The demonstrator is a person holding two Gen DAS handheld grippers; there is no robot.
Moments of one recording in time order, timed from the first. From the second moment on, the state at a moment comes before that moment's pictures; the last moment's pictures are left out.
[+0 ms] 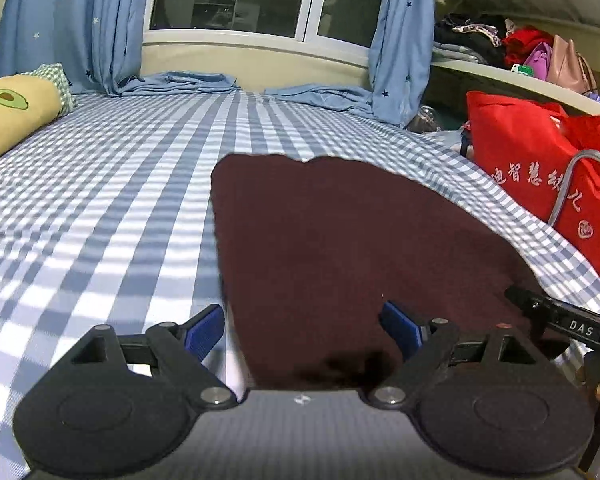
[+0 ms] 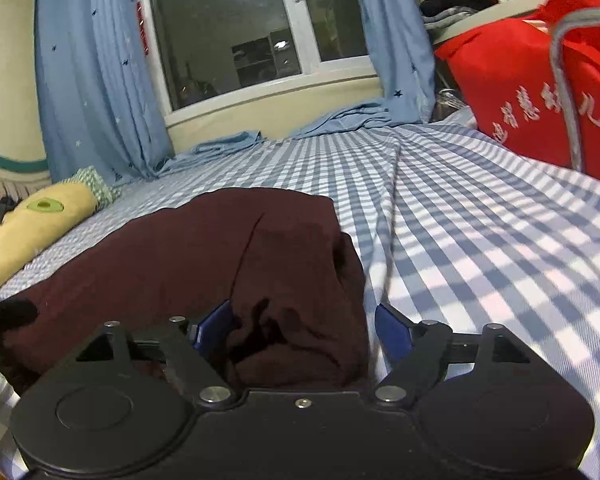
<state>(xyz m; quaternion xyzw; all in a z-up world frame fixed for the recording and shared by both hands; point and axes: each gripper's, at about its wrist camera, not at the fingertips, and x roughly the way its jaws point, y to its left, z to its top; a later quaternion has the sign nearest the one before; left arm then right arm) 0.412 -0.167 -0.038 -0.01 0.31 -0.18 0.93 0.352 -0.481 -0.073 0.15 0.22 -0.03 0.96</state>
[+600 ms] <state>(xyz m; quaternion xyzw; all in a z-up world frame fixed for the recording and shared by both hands) 0.401 -0.164 -0.055 -0.05 0.32 -0.18 0.93 0.333 -0.477 -0.095 0.19 0.17 -0.05 0.97</state>
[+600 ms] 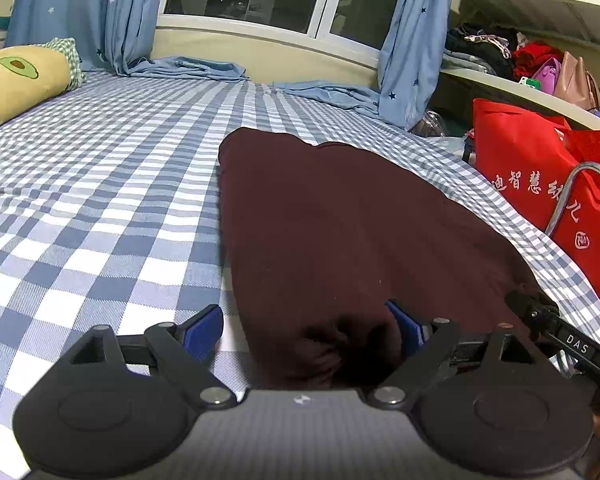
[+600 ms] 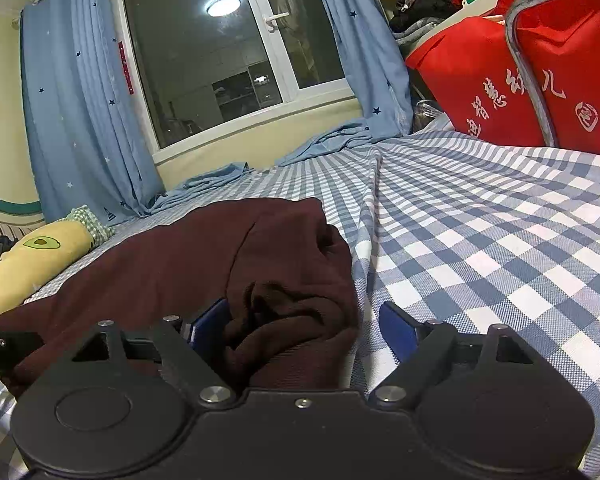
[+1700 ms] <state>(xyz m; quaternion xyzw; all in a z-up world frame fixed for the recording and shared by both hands) 0.399 -0.152 -0.071 -0.11 0.33 -0.18 0.92 0.313 -0.489 -0.081 0.21 0.13 -0.05 0.97</state>
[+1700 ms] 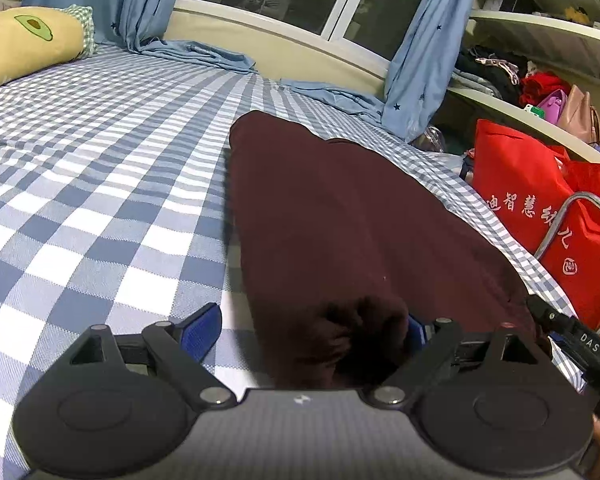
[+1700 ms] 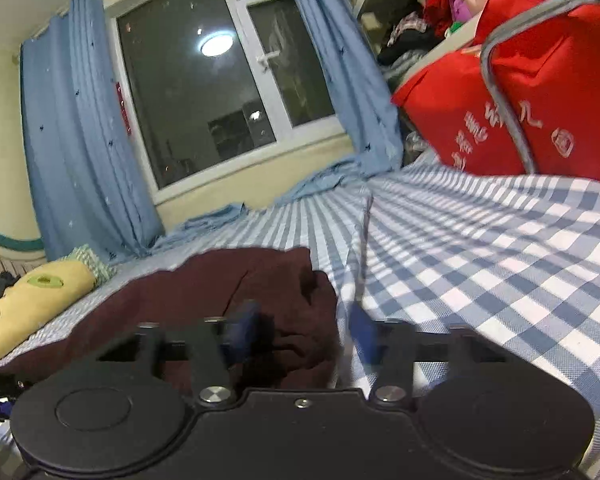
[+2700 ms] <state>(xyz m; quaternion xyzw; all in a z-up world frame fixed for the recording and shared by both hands) 0.335 -0.160 -0.023 -0.05 0.30 -0.10 0.95 0.239 -0.467 -0.042 0.19 0.13 -0.03 0.97</state>
